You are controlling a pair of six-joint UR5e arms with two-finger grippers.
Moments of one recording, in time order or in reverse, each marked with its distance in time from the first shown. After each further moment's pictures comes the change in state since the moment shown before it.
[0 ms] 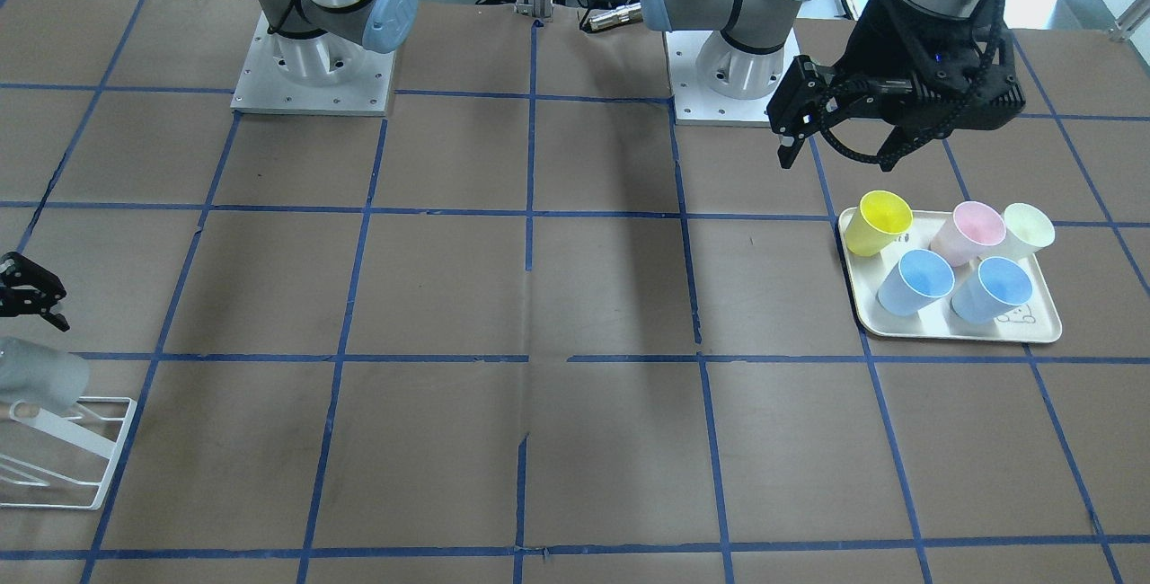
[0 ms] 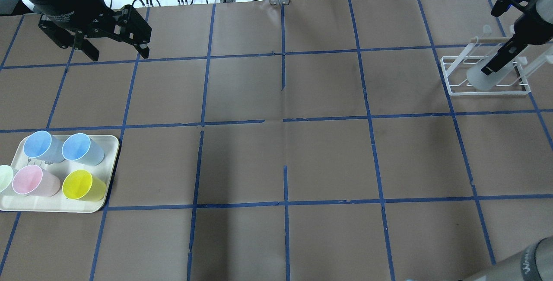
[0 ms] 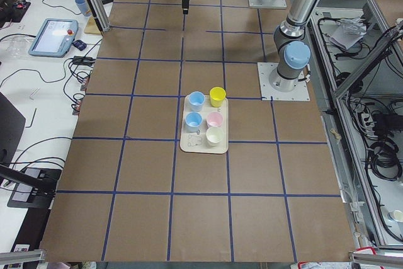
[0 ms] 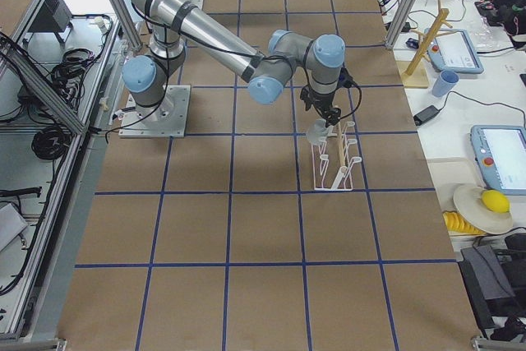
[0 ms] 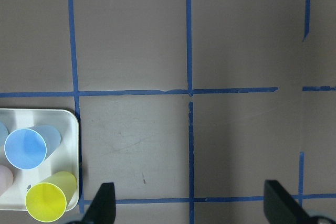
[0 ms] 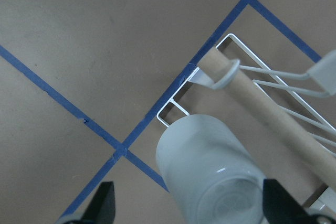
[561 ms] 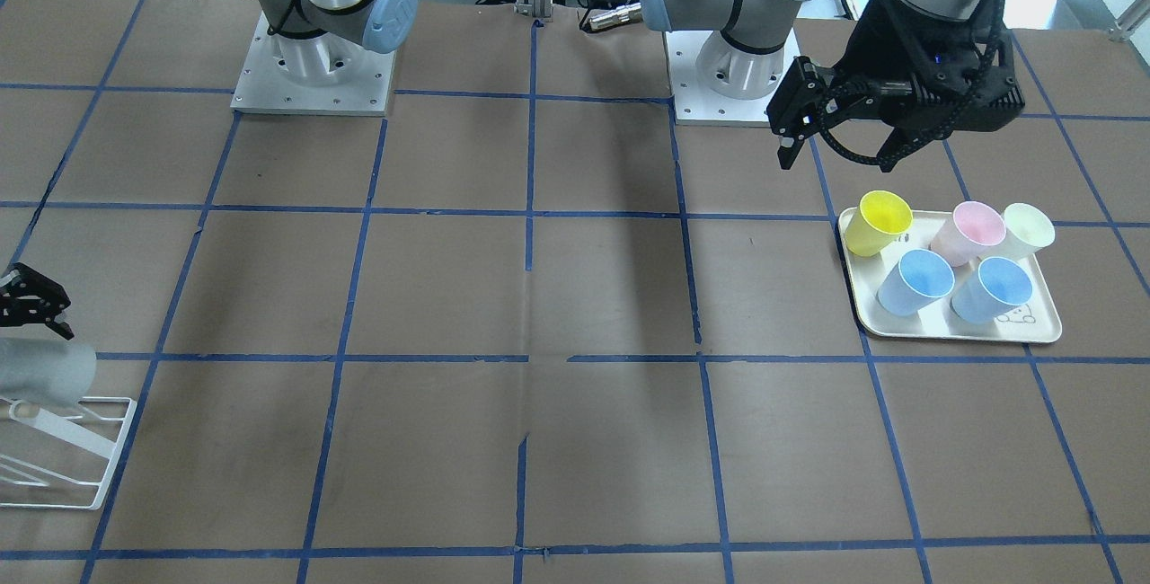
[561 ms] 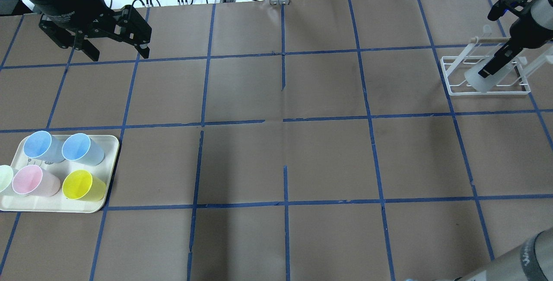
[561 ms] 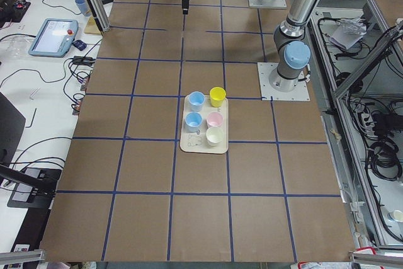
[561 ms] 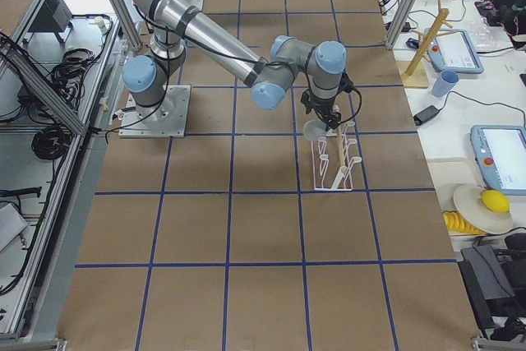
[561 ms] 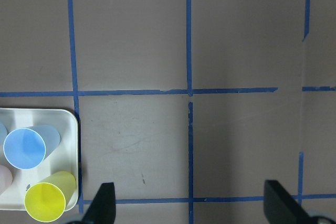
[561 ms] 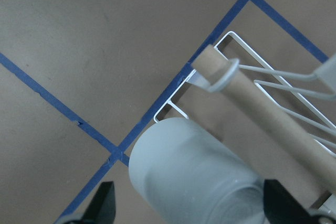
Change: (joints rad) left arm 0.000 -0.001 0.000 0.000 0.000 0.000; right arm -0.001 0.020 0.001 -0.017 0.001 0.002
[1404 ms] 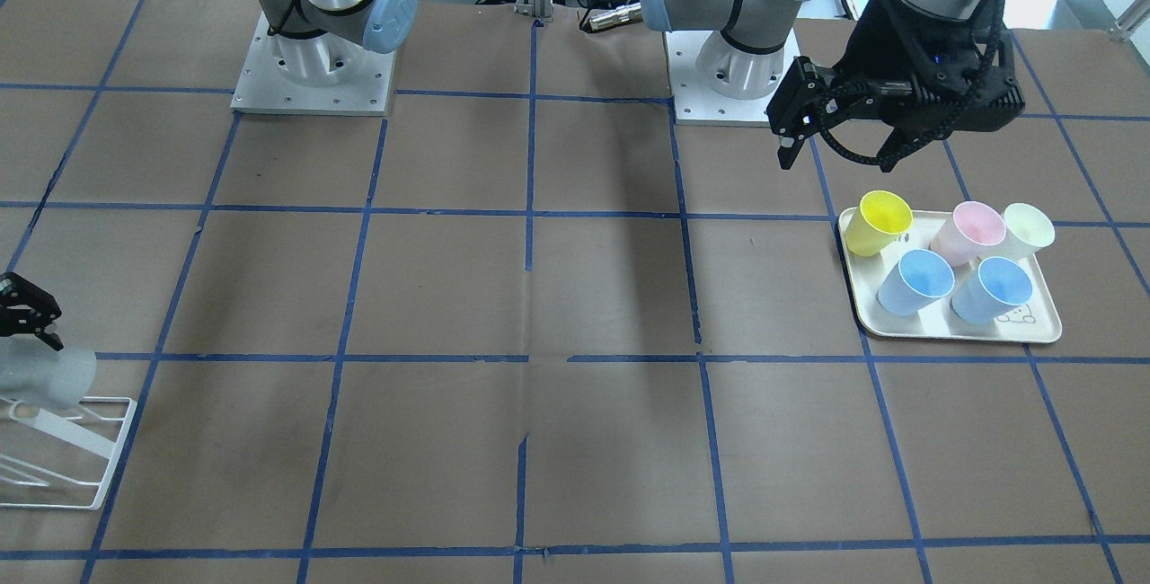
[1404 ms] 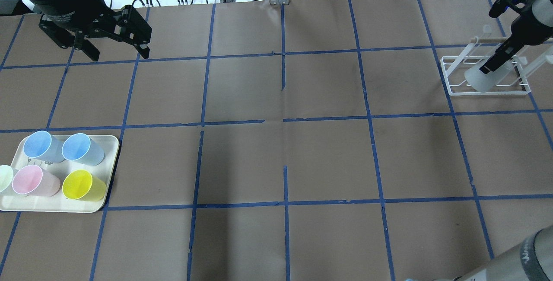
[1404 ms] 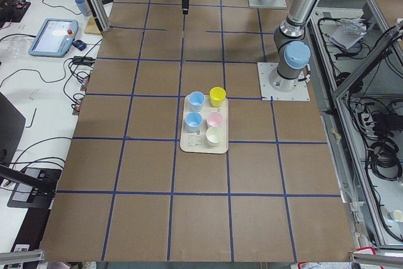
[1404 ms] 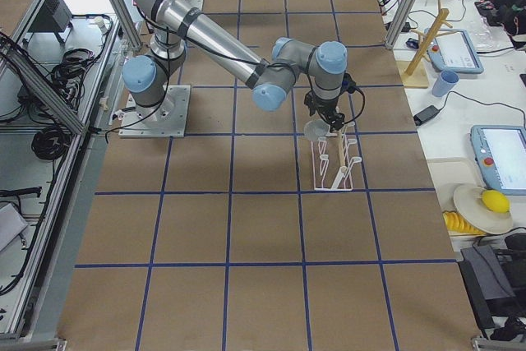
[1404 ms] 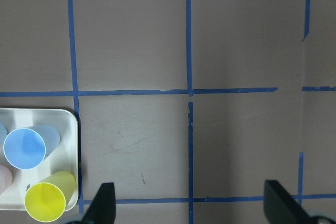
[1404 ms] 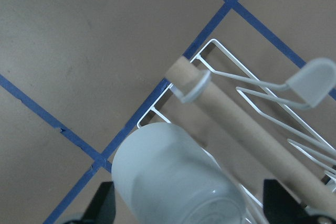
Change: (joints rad) left arm 0.000 0.000 0.000 0.000 0.000 0.000; right arm 0.000 0.013 -0.007 -0.046 0.000 -0.002
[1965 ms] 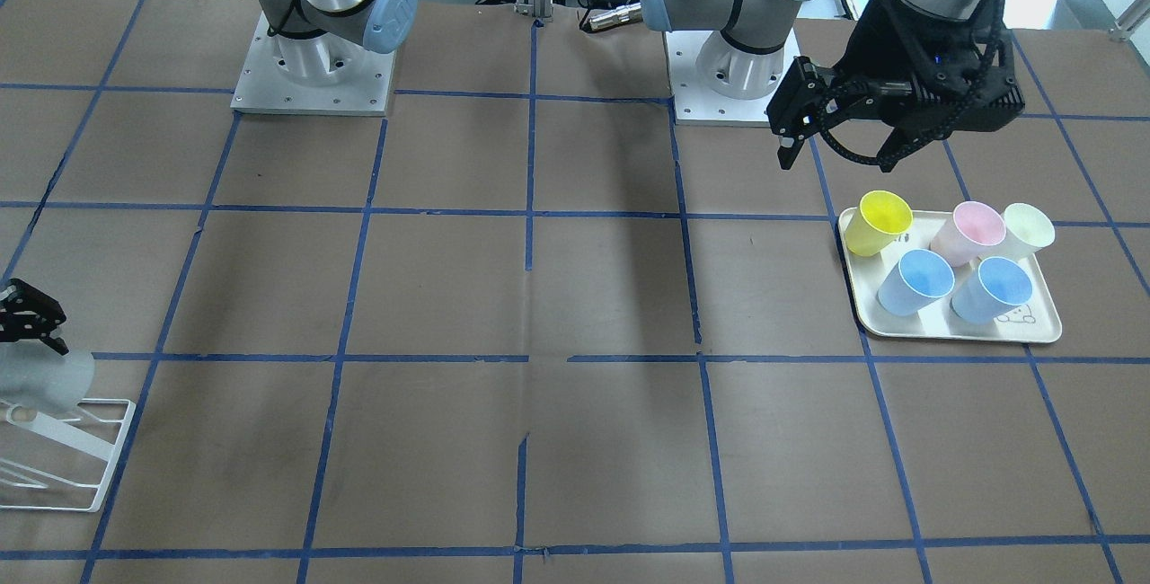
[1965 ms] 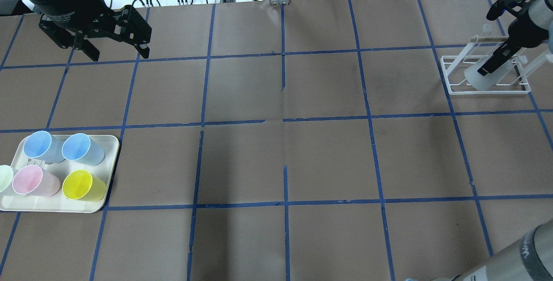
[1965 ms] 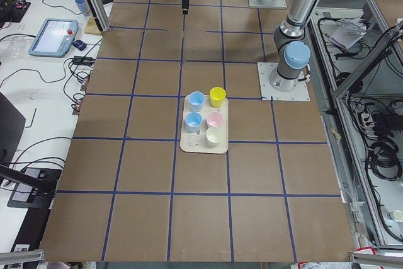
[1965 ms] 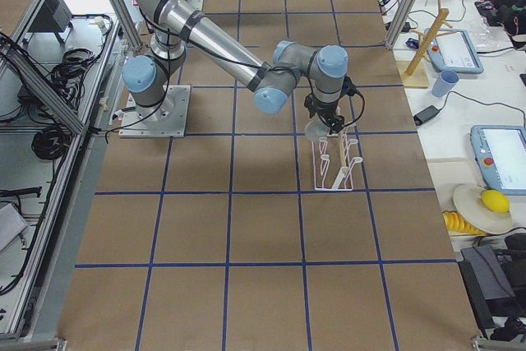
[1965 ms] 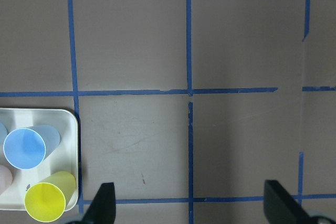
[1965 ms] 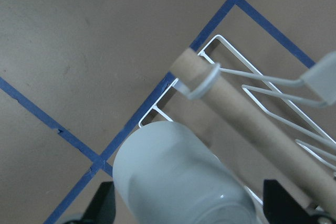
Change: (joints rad) left arm 0.000 0.000 0.000 0.000 0.000 0.000; right arm -0.001 0.018 0.001 -0.004 0.001 0.002
